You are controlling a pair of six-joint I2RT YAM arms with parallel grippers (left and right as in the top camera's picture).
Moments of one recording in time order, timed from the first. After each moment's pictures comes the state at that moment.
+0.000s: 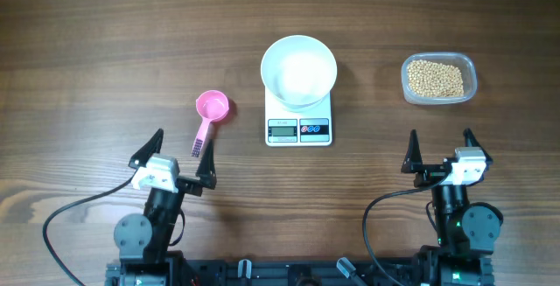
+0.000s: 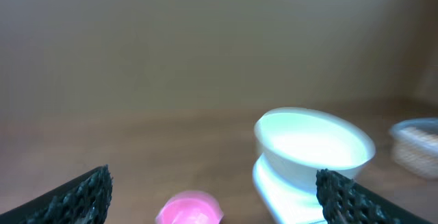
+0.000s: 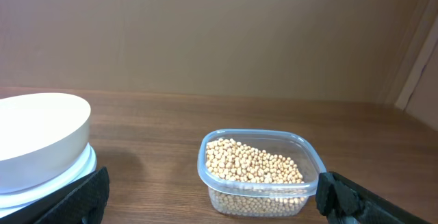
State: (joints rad) left arm 0.00 0.01 0.01 0.08 0.27 -0.07; right arm -0.12 0.02 0.01 0.01 -0.12 -0.05
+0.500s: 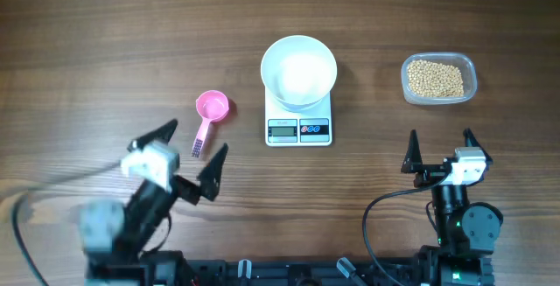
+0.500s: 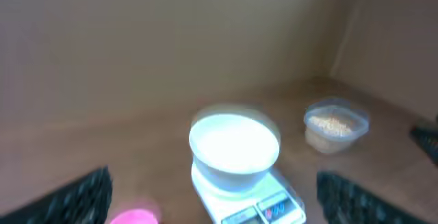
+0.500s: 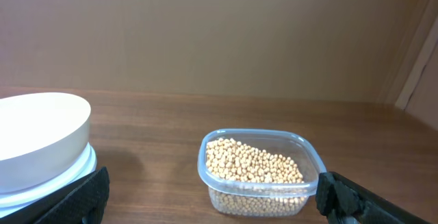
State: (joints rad) left arm 0.00 0.31 0.50 -0.31 0.50 -0.04; right arm -0.12 0.02 0.01 0.00 -0.12 -0.05
